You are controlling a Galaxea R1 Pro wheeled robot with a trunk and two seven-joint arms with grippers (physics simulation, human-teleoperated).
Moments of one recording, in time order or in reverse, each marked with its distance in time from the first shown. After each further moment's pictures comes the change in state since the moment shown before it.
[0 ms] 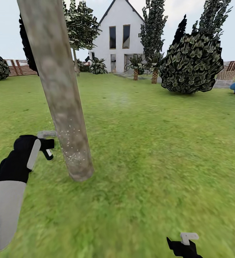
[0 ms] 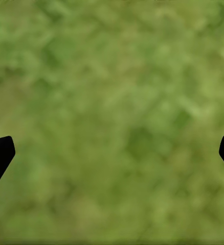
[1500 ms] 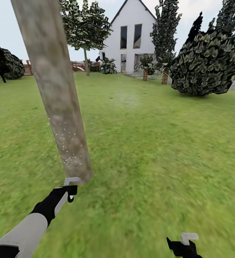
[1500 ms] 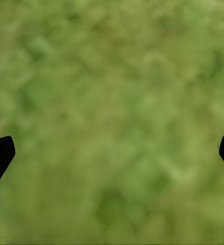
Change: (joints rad) left arm 0.219 -0.154 -0.140 0.631 0.000 -0.649 -0.044; right arm 0.000 0.001 0.000 0.001 0.000 0.000 0.000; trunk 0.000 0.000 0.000
